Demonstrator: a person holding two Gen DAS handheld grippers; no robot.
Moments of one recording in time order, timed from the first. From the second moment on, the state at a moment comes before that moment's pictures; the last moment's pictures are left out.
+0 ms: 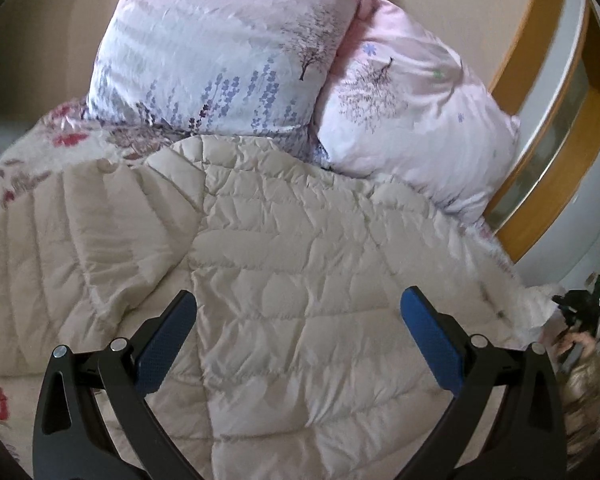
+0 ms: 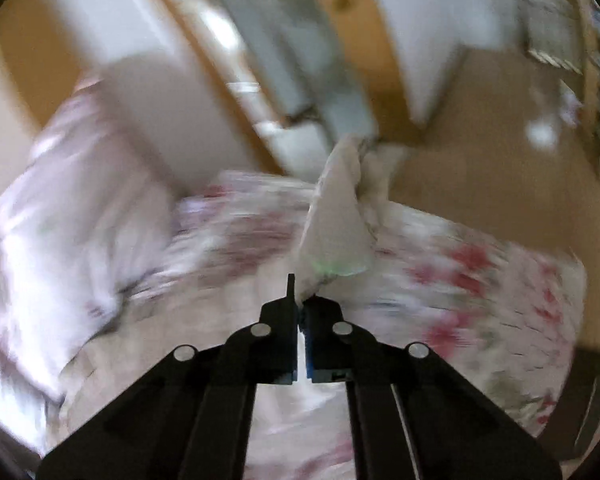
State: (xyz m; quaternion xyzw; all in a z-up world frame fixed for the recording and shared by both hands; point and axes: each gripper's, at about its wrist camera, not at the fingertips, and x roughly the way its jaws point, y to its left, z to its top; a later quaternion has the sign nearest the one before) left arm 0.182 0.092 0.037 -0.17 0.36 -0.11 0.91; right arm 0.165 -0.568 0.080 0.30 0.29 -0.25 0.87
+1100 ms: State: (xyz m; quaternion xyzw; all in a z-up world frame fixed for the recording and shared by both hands) left arm 0.286 0.020 -0.041 -0.39 0.50 -0.23 0.74; right arm 0.211 -0.324 0.015 0.36 0.46 0.10 0.80
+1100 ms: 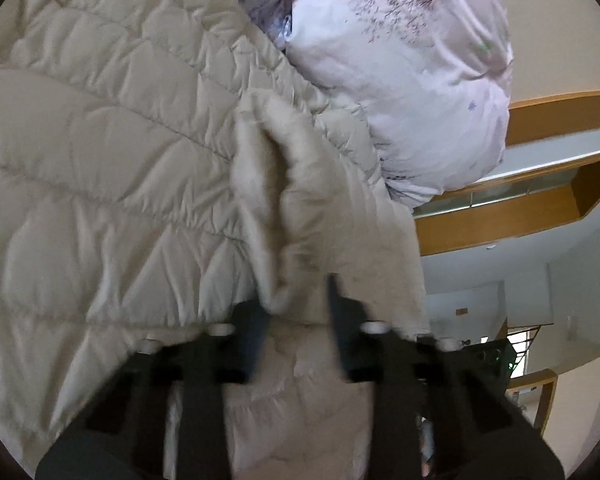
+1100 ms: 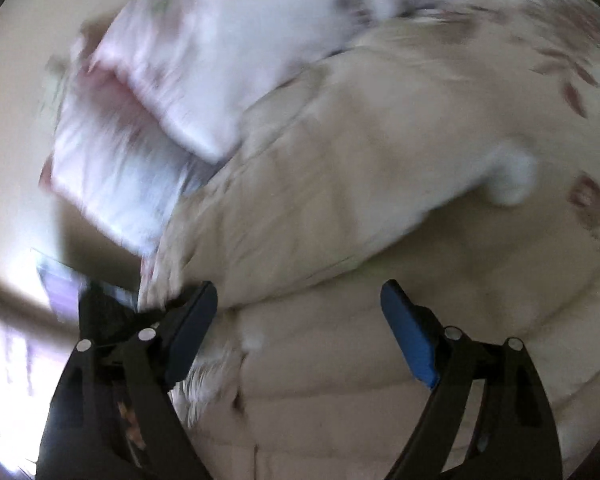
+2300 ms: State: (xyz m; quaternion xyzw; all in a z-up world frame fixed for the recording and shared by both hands) left arm 0.087 0.275 -0.036 -0.43 0.35 0.02 0.83; right arm 0.287 -0.030 -0.011 -0.09 0.51 0.17 0.84
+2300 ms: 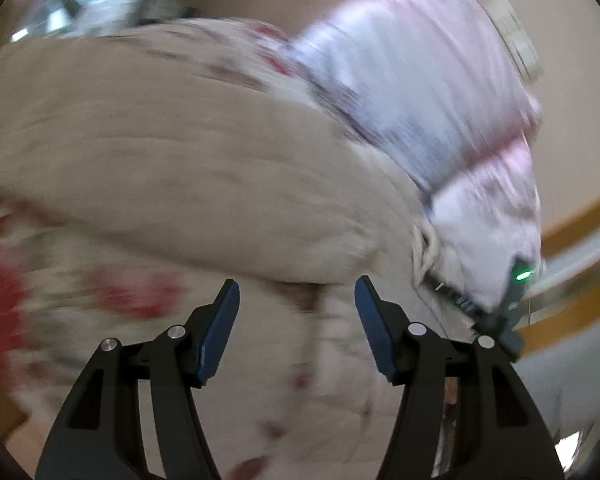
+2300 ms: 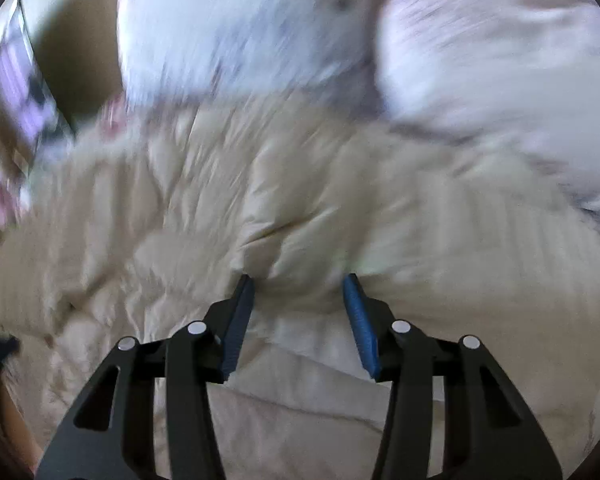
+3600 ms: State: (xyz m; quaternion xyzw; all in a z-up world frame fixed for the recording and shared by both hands) left arm 0.171 0.228 0.089 -0.45 0.21 -0.12 0.86; right arm 0.207 -0.198 0.058 0.09 0.45 0.17 0.87
